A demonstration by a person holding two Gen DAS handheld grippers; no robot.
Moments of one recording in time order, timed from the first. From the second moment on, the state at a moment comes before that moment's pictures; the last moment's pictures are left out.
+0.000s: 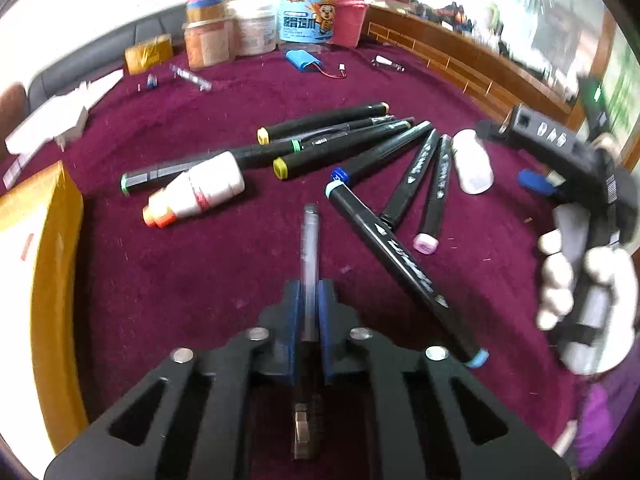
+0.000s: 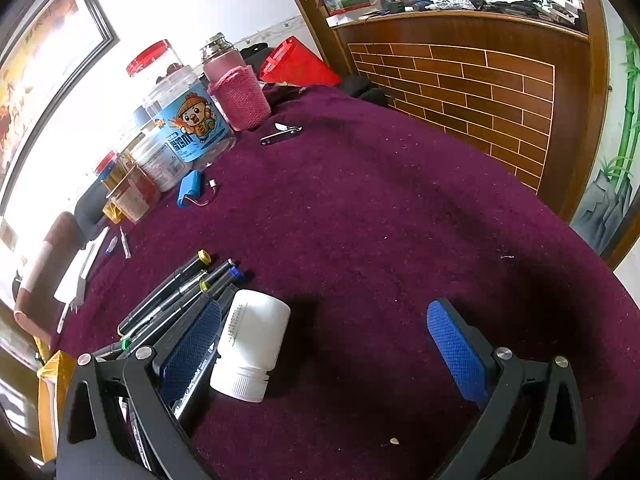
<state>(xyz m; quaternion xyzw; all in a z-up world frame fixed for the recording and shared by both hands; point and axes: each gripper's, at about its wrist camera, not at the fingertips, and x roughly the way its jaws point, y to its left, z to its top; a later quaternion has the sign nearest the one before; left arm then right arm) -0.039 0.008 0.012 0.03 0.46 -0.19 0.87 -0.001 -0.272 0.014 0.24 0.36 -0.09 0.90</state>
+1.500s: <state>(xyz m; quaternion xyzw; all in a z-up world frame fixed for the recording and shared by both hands) -0.098 0.304 0.079 -0.20 0.35 -0.13 0.91 -0.046 -0.045 0.072 0.10 0.47 0.24 0.84</state>
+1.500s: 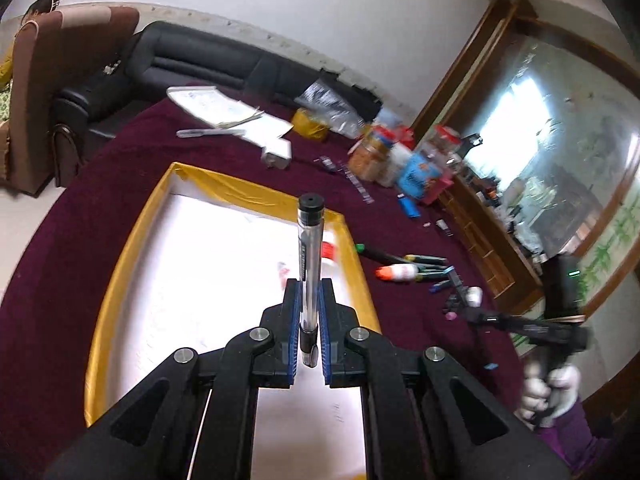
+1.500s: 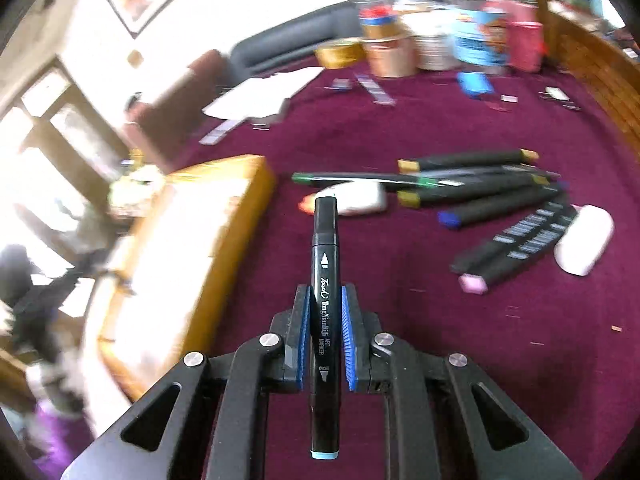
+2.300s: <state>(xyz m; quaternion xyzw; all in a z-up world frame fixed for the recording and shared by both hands) 0.022 0.336 0.009 -0.26 0.46 -0.09 0.84 0.051 0.193 0.024 0.07 0.55 0.27 0.79</state>
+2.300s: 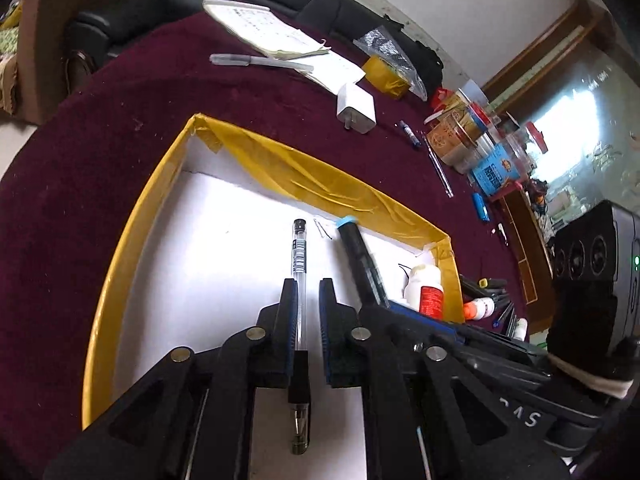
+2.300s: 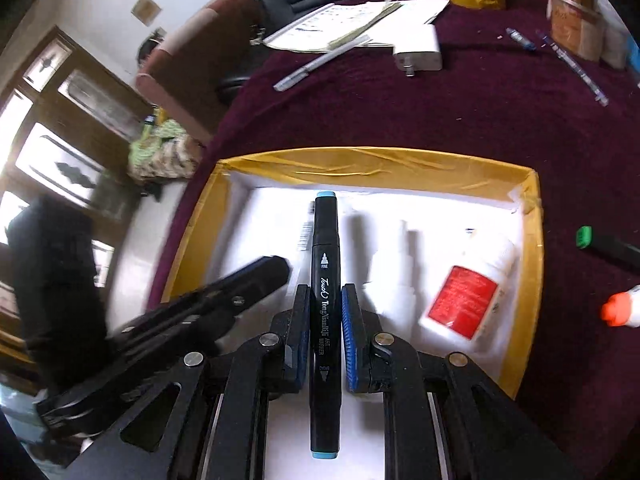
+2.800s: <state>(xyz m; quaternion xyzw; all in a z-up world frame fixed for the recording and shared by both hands) -0.070 0.281 0.087 -0.27 0.37 -0.13 0.88 -0.024 0.070 0.128 -0.01 0.30 0.18 0.94</state>
